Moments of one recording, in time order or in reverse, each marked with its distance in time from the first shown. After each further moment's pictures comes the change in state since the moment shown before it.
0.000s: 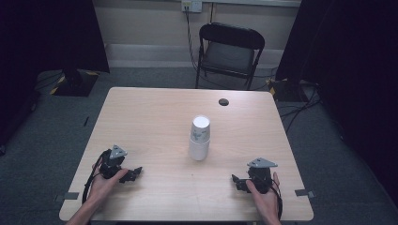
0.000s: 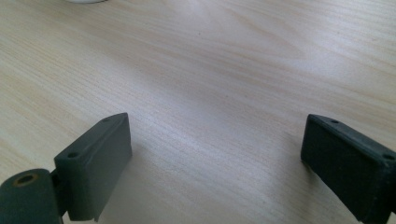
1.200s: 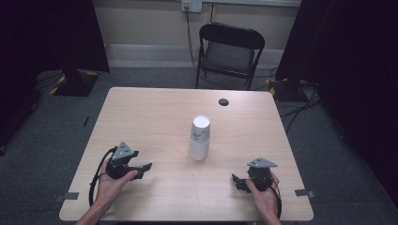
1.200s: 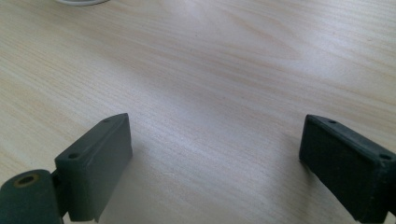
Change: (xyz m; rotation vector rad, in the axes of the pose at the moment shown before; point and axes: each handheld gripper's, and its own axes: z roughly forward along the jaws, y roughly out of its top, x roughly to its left) left arm -0.044 0.037 -0.028 -0.147 -0.162 0.074; right arm 0.001 0.000 0.000 -0.004 -0.013 0.007
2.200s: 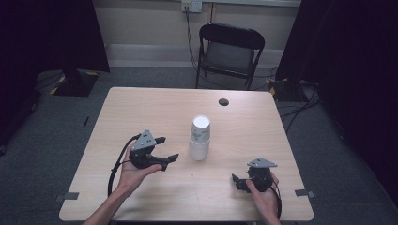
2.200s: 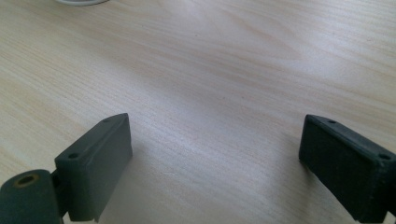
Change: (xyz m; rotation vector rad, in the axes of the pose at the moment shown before) left arm -0.037 0.069 0.022 -0.195 -0.145 0.104; right arm 0.000 0.000 0.000 0.000 -0.001 0.000
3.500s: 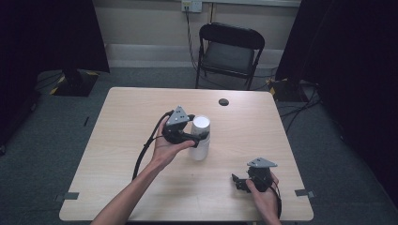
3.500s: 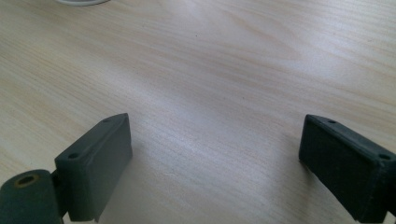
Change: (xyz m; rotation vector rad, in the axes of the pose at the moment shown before) left arm -0.004 0.070 0.084 -0.057 -0.041 0.057; right arm 0.000 0.000 0.000 0.000 0.000 0.000
